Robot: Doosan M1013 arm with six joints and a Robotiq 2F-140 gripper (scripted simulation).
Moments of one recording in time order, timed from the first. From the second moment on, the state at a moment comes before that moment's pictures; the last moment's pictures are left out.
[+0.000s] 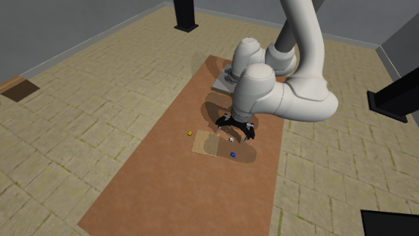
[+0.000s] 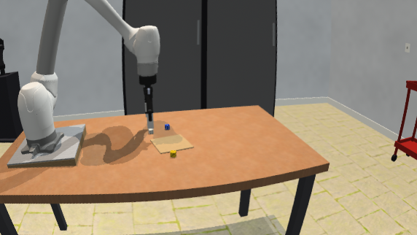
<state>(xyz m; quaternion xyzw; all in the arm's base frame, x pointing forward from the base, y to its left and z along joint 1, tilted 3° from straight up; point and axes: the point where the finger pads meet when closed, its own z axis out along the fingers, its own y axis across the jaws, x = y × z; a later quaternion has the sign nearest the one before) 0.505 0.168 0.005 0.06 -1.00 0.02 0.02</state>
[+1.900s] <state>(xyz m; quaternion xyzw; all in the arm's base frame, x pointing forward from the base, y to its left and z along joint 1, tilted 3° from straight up) 0.579 0.214 0.000 0.06 -1.00 0.02 0.02</state>
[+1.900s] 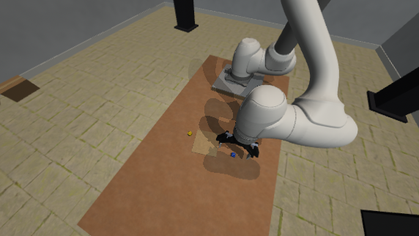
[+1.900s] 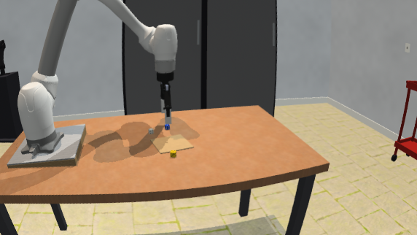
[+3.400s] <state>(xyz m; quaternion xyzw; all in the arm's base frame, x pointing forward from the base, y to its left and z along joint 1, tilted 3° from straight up) 0.585 0.212 0.095 0.06 -1.00 0.02 0.02</state>
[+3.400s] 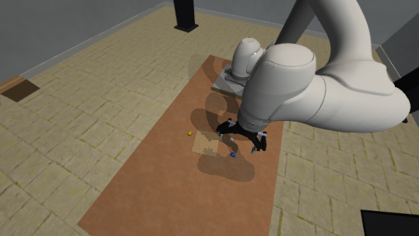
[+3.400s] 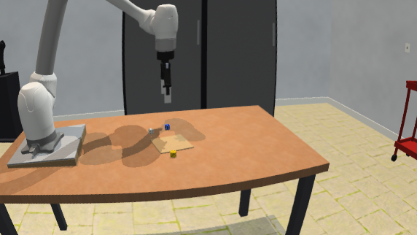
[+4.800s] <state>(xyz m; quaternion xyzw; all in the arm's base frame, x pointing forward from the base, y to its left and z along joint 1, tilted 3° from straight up) 0.607 -0.049 0.093 -0.08 -1.00 0.02 0.02</state>
